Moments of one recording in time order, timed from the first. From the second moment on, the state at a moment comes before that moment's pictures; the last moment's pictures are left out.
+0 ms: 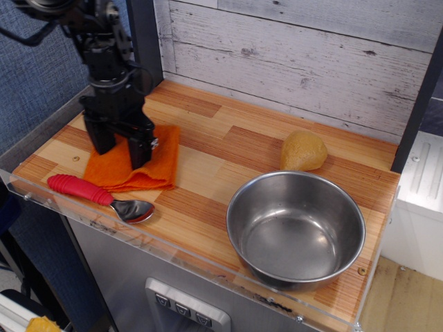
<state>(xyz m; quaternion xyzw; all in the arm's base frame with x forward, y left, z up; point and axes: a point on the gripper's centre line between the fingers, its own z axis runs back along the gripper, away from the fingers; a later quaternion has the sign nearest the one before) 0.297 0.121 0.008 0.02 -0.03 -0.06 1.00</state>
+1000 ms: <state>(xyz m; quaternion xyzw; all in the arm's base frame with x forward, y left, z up) 0.398 0.035 0.005 0.01 -0.04 -0.09 0.99</state>
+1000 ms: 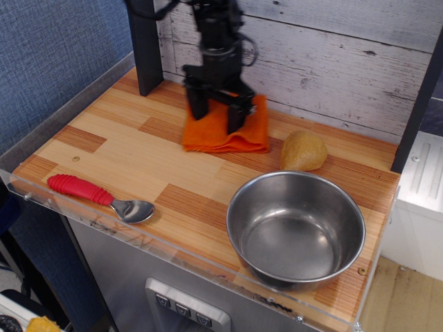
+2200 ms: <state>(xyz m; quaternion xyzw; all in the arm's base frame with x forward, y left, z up) 0.388 -0.024 0.007 0.00 -0.03 -0.17 0.99</state>
